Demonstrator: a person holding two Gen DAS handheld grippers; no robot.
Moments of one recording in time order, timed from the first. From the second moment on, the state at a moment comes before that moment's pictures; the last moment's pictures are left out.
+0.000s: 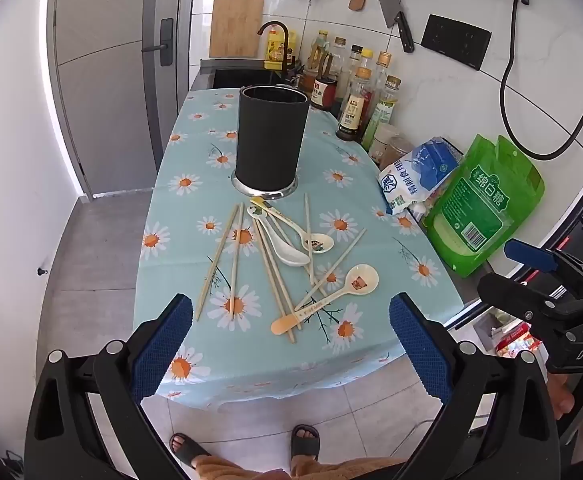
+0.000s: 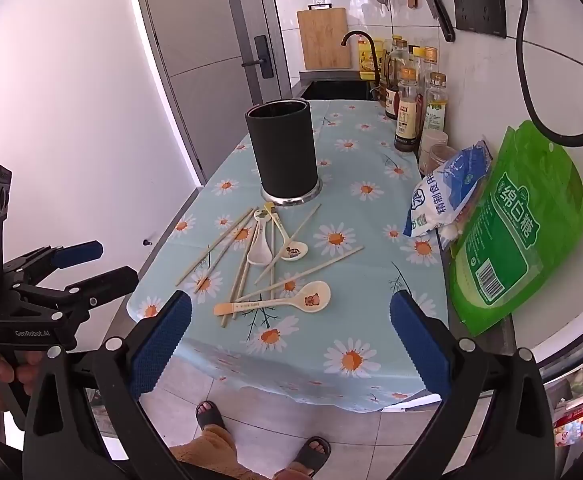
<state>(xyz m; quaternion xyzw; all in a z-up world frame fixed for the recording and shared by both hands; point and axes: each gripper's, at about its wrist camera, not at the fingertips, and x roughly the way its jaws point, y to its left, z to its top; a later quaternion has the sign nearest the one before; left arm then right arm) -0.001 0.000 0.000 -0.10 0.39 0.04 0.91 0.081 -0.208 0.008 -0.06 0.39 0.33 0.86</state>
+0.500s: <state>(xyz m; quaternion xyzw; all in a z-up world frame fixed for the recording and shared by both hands) -0.002 0.002 0.001 -0.10 0.40 0.04 0.91 0.082 -0.211 0.001 -0.06 0.40 0.33 0.85</state>
